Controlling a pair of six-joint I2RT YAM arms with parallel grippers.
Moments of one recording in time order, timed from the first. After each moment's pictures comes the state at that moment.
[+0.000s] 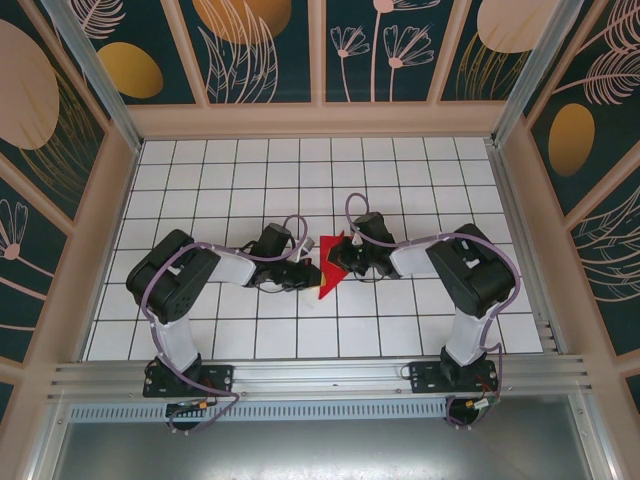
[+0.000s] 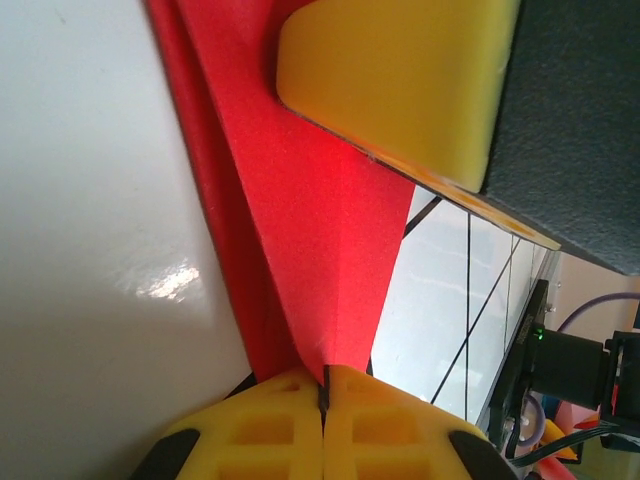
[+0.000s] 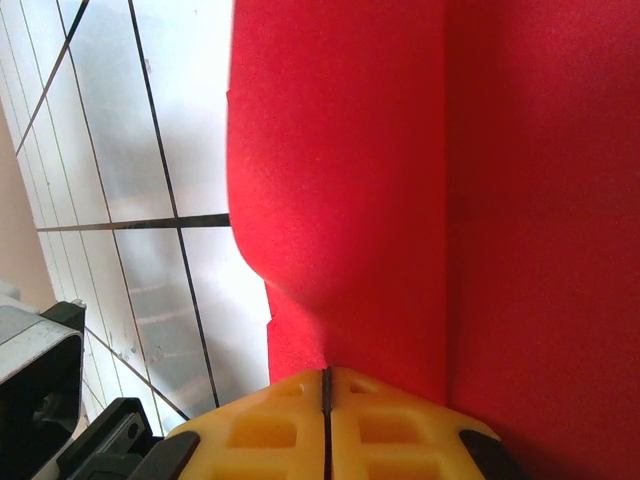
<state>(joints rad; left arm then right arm) -0.62 1.85 0.72 0.25 0.75 -0.75 0.60 1.82 0.75 0.26 -0.44 0.99</state>
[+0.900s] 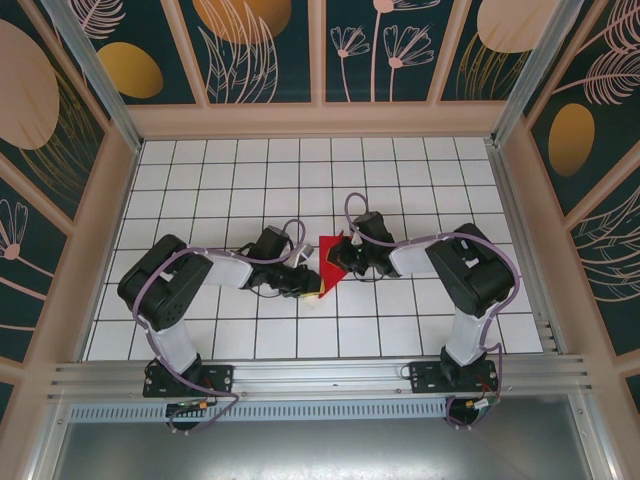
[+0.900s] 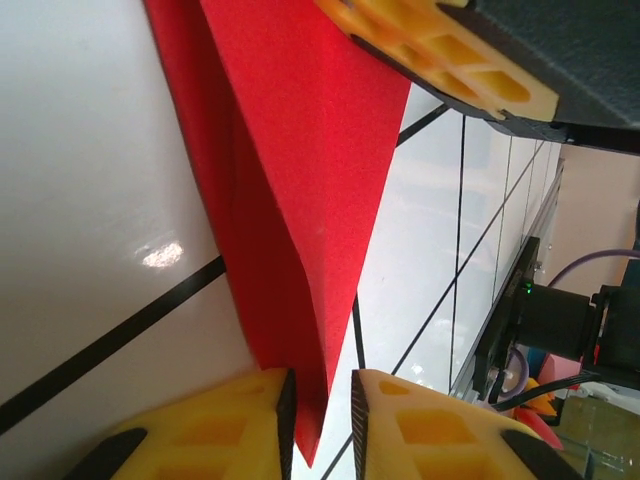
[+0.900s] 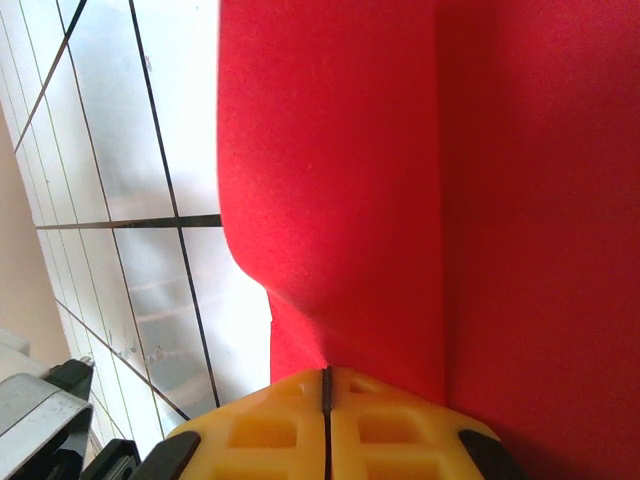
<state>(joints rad) -0.62 1.78 0.70 0.14 0.79 -0.73 0.60 1.83 0.76 0.26 -0.45 0.99</state>
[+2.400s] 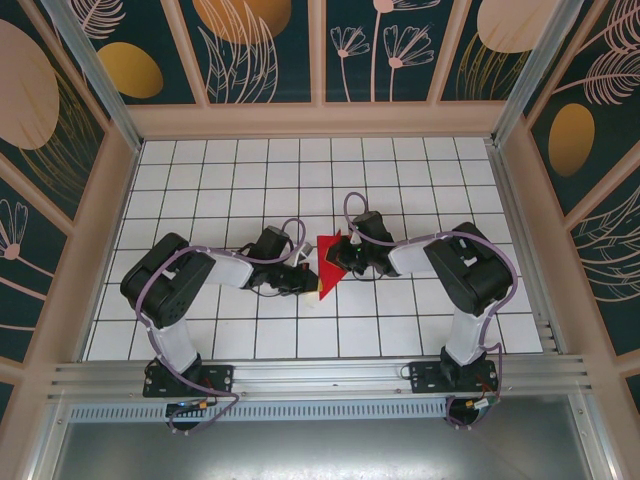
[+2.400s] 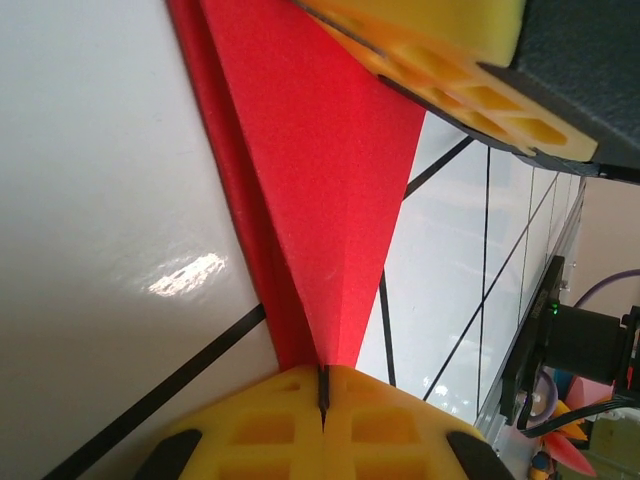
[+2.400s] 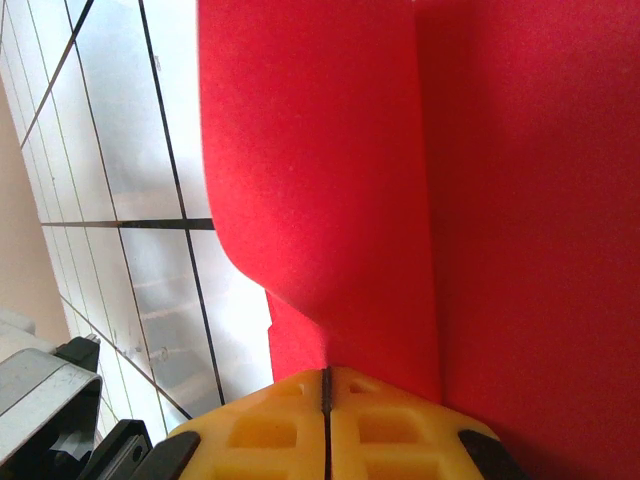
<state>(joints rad) -0.62 1.81 0.69 0.17 0.75 -0.71 0.60 1.84 0.77 0.27 -0.46 0.98</state>
